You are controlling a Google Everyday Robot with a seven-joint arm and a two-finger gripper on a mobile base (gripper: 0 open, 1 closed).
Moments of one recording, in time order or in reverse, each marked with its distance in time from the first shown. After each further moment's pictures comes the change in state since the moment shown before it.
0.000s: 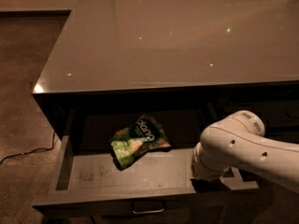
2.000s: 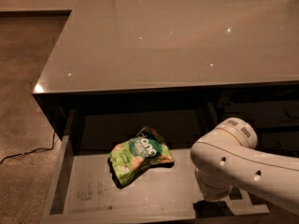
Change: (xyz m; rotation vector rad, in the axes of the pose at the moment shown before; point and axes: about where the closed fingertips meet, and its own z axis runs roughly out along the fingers) arm 0.010 0.067 -0.016 -0.173 0.149 -0.171
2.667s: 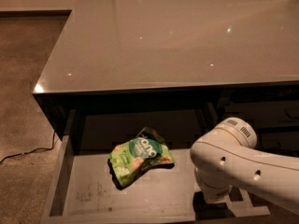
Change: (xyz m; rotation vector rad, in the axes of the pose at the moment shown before) arm 0.000 0.000 0.000 0.000 0.000 0.000
